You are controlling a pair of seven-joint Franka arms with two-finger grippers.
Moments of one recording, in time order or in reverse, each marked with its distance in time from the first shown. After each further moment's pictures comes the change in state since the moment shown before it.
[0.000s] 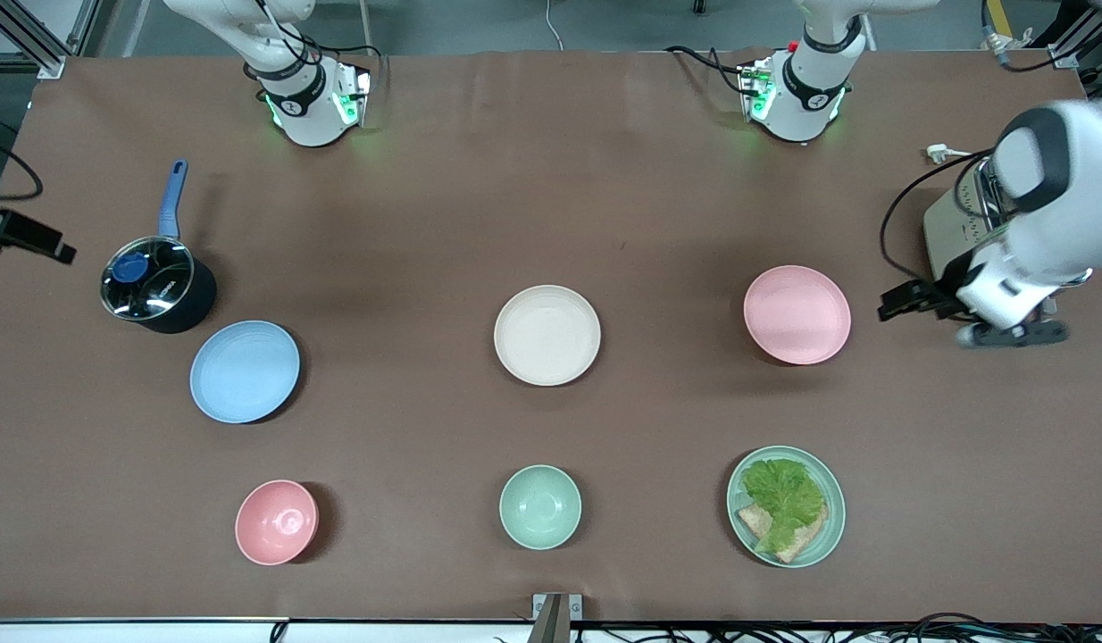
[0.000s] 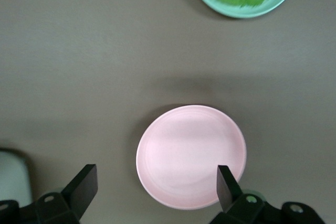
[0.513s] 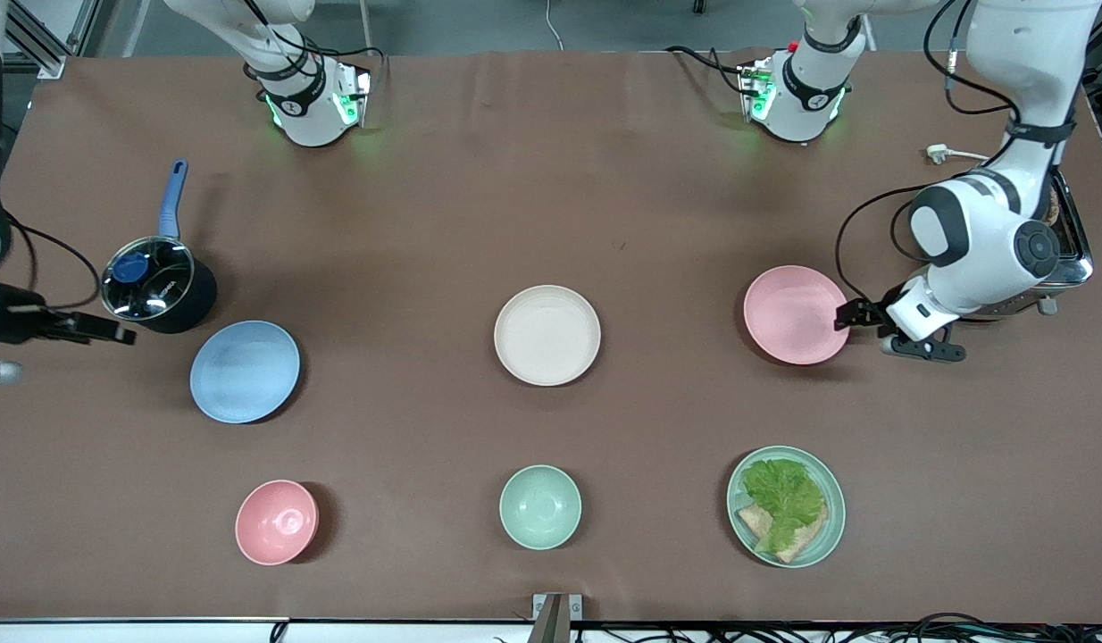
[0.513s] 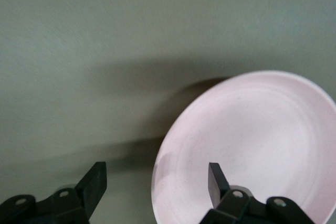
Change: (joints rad) left arm 0.031 0.183 0.020 -0.205 -0.268 0.310 0.423; right arm -0.017 0.308 -0.144 -0.170 0.293 0.360 -0.441
